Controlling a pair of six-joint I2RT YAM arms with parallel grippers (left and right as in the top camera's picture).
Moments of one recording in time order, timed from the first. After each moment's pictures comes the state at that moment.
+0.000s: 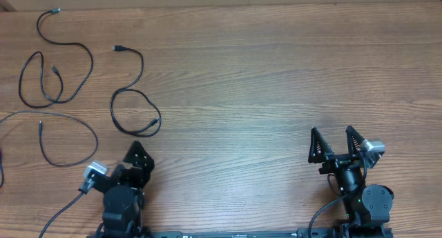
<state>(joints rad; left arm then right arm) -0.15 0.01 0.17 -0.54 -0.34 -1.05 0.02 0.01 0.02 -0.02 -0.15 0.34</state>
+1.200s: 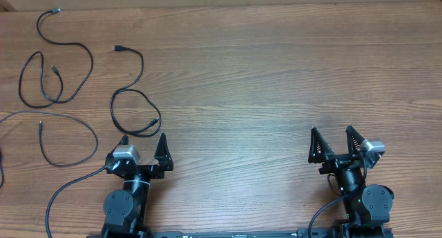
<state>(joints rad) -0.15 0.01 0.01 -0.07 -0.10 -0.26 0.02 0.01 0.02 -0.02 -0.15 0.33</state>
